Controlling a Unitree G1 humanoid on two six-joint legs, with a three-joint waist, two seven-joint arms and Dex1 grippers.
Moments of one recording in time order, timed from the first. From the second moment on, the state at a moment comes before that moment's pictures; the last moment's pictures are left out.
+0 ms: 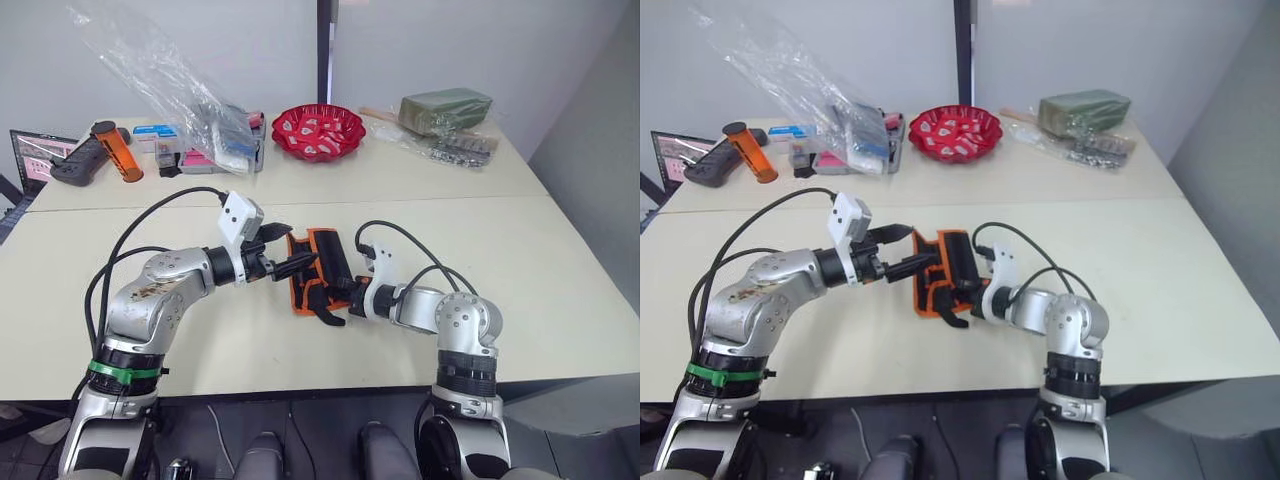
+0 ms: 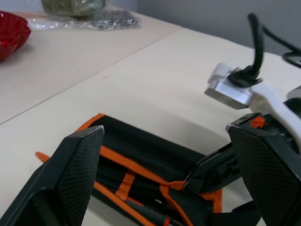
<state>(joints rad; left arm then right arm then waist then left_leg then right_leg) -0.54 0.53 -0.02 -0.11 -0.50 0.64 -0.76 -0.56 0.10 -0.29 -0.12 0.62 1.44 0.02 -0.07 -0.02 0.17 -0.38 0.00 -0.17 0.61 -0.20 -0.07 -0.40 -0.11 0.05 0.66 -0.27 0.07</state>
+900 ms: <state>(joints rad) -0.28 0.65 0.18 -0.27 -0.57 0.66 -0.75 -0.54 -0.01 -0.17 -0.11 0.62 1.38 0.16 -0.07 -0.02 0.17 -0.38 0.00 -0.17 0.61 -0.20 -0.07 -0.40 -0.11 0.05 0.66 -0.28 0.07</state>
